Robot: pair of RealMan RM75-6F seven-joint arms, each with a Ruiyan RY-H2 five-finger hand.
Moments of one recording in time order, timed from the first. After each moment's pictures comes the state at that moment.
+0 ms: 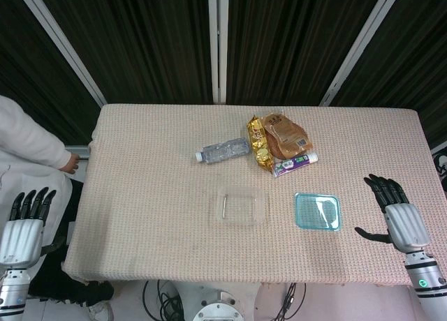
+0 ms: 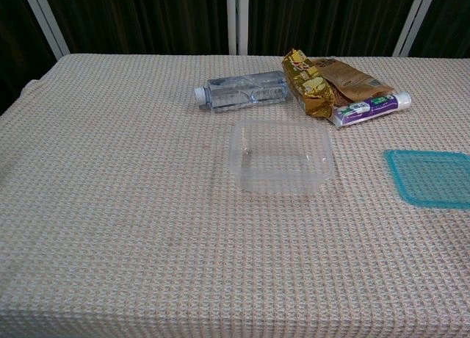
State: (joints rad) left arm -0.07 -1.19 -0.03 -1.65 1.49 1.53 0.26; right arm 0.16 -1.07 0.05 -1.62 -1.55 1.38 0.18
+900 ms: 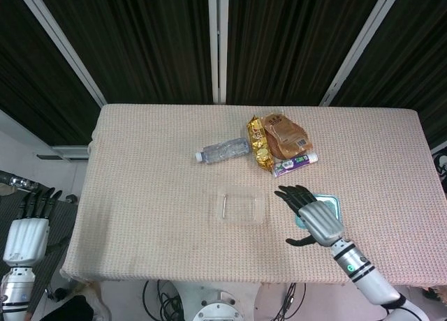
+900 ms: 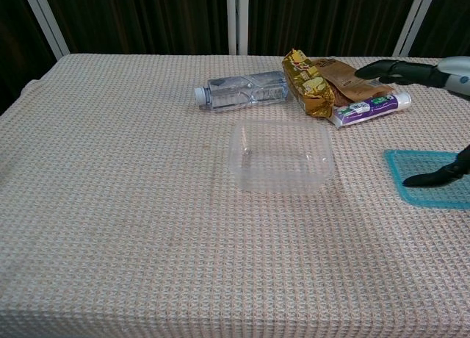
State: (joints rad) left arm -0.08 -1.20 -0.03 -1.62 1.48 1.50 0.23; right arm 0.42 -1.23 0.08 -1.84 -1.52 1.01 -0.05
